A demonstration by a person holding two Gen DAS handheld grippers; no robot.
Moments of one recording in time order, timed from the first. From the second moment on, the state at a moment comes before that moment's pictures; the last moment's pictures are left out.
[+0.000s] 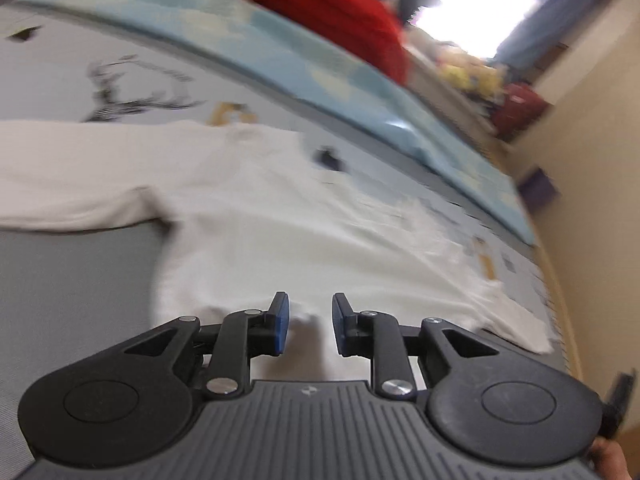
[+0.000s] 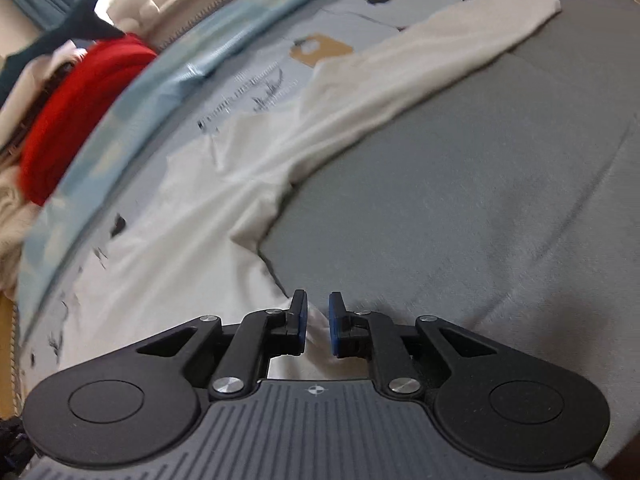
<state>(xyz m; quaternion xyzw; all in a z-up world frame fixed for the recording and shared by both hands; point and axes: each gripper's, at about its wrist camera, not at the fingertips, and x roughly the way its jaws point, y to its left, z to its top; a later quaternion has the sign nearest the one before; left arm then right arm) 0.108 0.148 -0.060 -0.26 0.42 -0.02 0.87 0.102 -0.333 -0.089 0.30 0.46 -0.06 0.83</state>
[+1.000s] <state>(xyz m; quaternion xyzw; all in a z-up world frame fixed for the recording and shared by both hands) 0.110 0.124 -0.083 -0.16 0.49 -0.04 0.86 0.101 -0.330 -0.100 0.22 0.53 0.01 0.82</state>
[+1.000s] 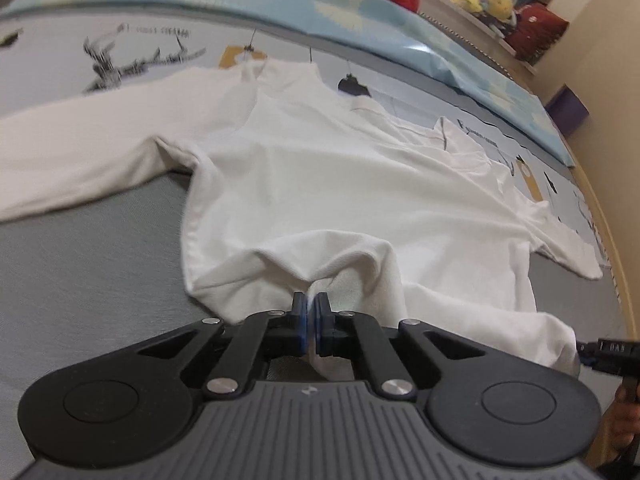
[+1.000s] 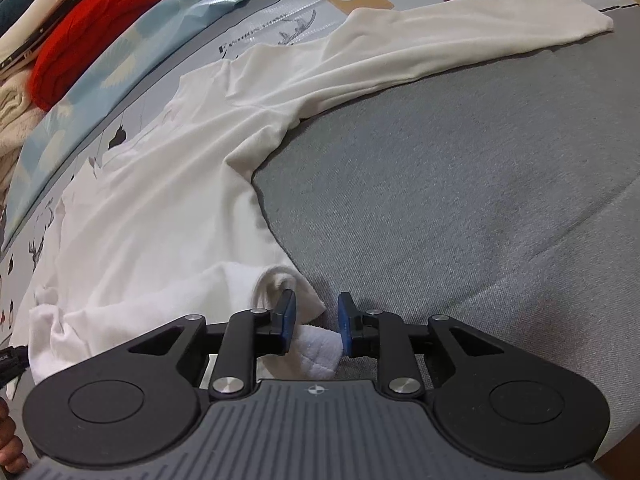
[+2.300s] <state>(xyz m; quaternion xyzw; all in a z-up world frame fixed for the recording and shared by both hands) 0.014 0.184 -0.099 -0.13 0.60 -0.02 0.79 0.036 -0.273 -0.093 0.02 0.56 0.18 0.81</state>
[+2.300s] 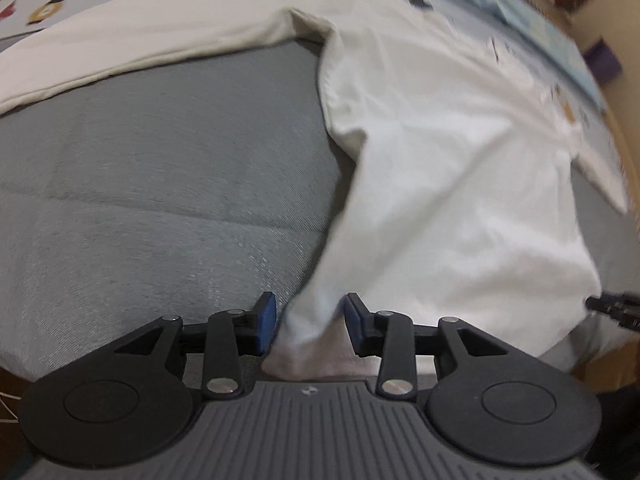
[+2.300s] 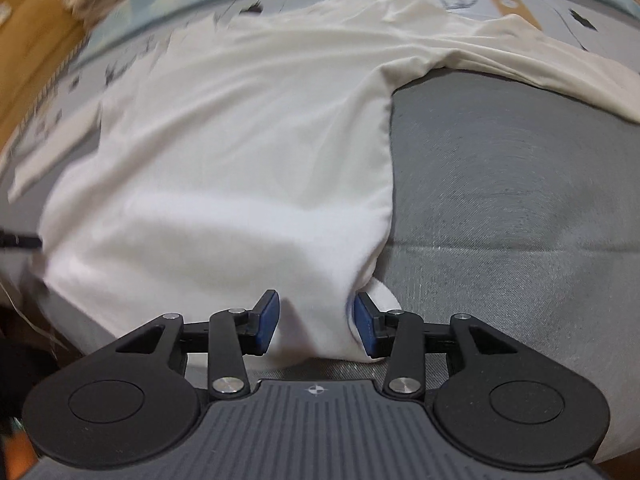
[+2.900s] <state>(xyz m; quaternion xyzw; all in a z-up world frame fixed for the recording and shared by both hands) -0.054 0.241 -0.001 -0.34 0.39 -0.13 0.84 0.019 -0.386 -0.021 0.42 0.36 0.27 0.79</state>
